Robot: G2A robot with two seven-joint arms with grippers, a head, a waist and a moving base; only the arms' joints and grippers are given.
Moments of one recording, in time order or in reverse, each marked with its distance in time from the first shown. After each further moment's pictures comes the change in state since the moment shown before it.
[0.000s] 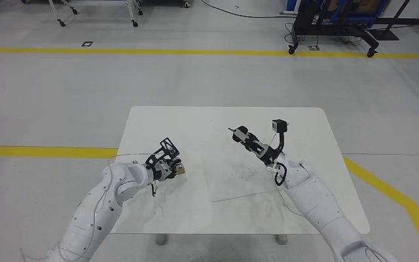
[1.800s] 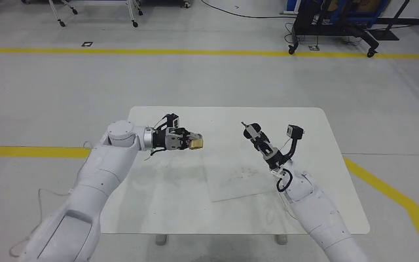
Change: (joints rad) left arm -0.569 -0.210 0.224 0.744 -1.753 0.691 -0.808; right arm -0.206 0.005 0.144 -0.268 -0.170 0.154 -0.273
